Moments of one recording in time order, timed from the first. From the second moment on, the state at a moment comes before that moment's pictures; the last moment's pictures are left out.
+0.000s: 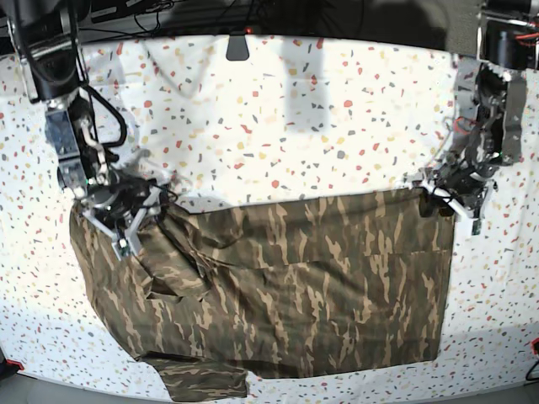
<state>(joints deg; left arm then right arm) -3.5 -22.8 4.4 66.6 -31.2 -14.8 25.3 10.9 29.1 -16.0 70.9 20.1 19.4 -33.8</state>
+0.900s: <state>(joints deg) 0.2 -23.8 4.7 75.7 -28.1 -14.1 29.8 -15.7 19.4 8.8 100.7 19.7 20.2 -35.7</state>
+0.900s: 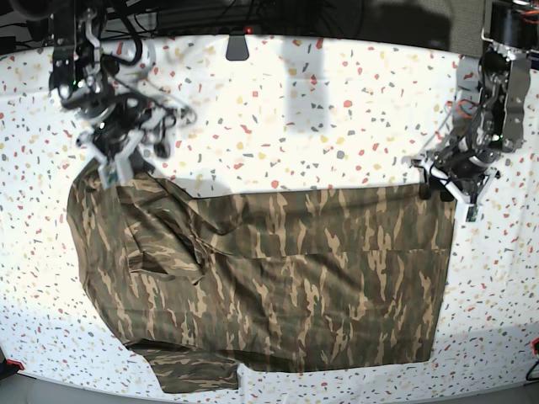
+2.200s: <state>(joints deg) -4.4 -17.4 4.2 64.2 -30.1 -18.1 23.4 -4.0 18.1 10.1 80.9 13.6 26.0 -34.6</state>
